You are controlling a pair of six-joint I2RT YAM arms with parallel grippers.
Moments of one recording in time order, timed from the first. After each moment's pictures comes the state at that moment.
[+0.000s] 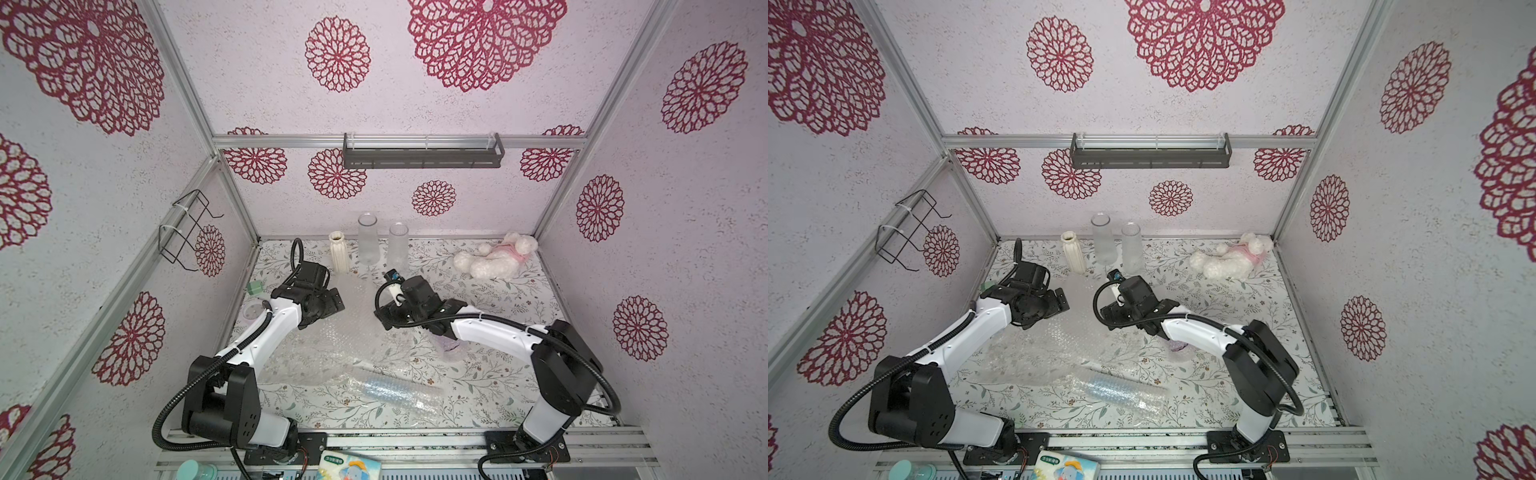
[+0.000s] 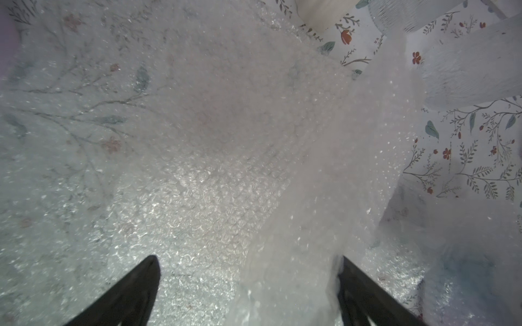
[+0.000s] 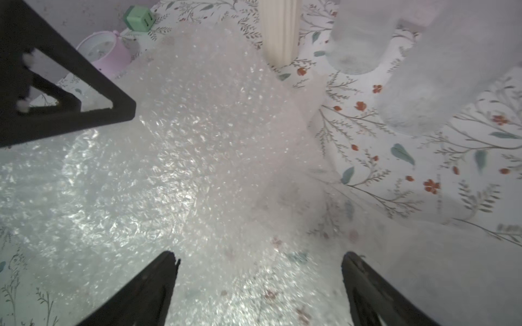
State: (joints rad) left arm -0.23 1.46 1.06 -0.71 -0.07 -0.66; right arm 0.86 1.76 1.17 -0.09 0.01 0.18
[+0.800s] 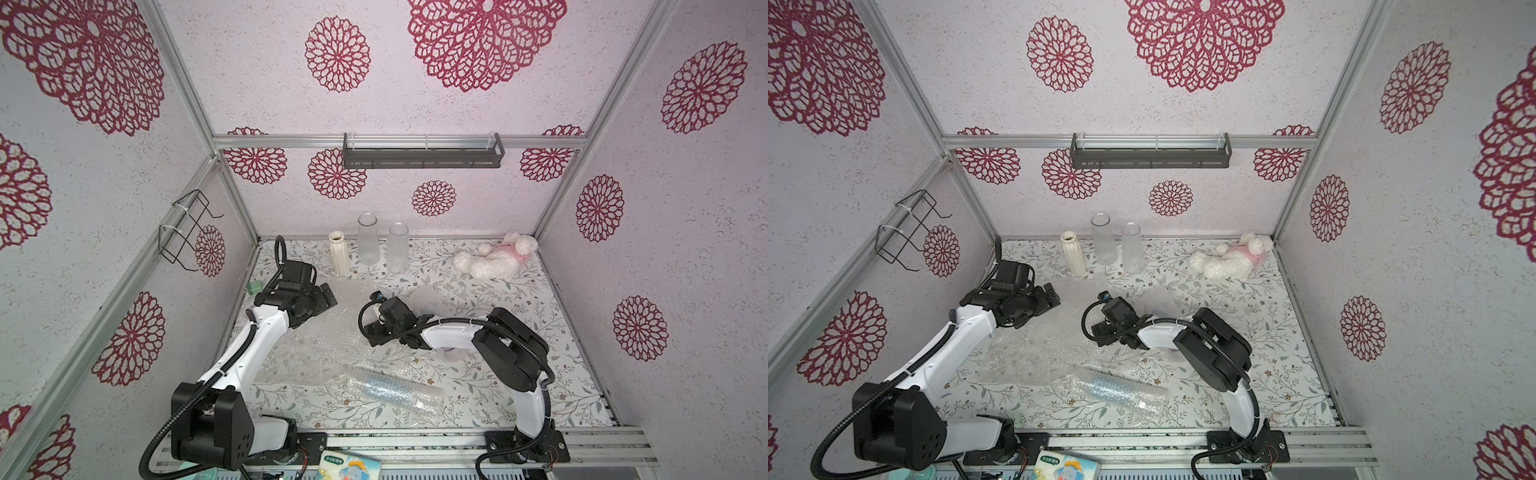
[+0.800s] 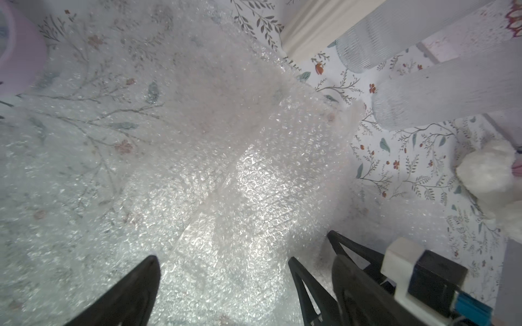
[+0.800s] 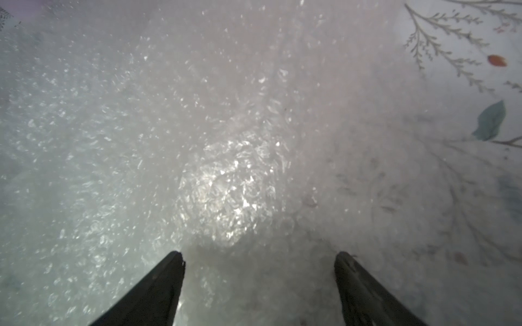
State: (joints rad) left arm -0.15 1.32 1.06 -0.72 0.01 -0.66; right arm 0.92 2.00 1.20 0.04 0.02 0.34
